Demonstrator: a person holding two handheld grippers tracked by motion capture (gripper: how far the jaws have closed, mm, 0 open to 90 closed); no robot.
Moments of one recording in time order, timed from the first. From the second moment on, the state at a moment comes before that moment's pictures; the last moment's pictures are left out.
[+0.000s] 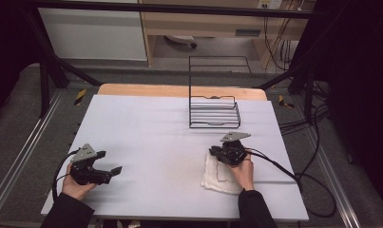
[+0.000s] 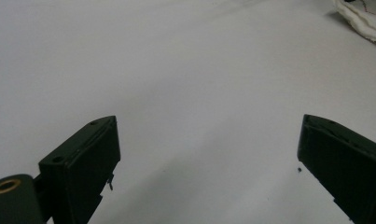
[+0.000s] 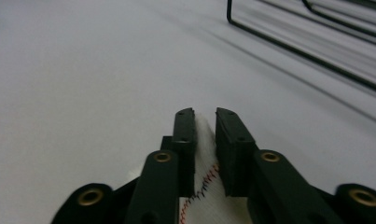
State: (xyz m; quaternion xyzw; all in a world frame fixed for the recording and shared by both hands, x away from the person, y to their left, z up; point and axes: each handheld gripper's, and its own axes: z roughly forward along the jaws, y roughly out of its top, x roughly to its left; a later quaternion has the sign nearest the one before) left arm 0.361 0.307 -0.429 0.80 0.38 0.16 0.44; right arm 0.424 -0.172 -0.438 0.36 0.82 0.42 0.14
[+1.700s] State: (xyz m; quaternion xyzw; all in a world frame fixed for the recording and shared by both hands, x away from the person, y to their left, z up) left arm 0.411 0.112 -0.419 0.84 0.34 0.11 0.41; right arm 0.368 -0.277 -0.437 0.44 0.76 0.45 0.14
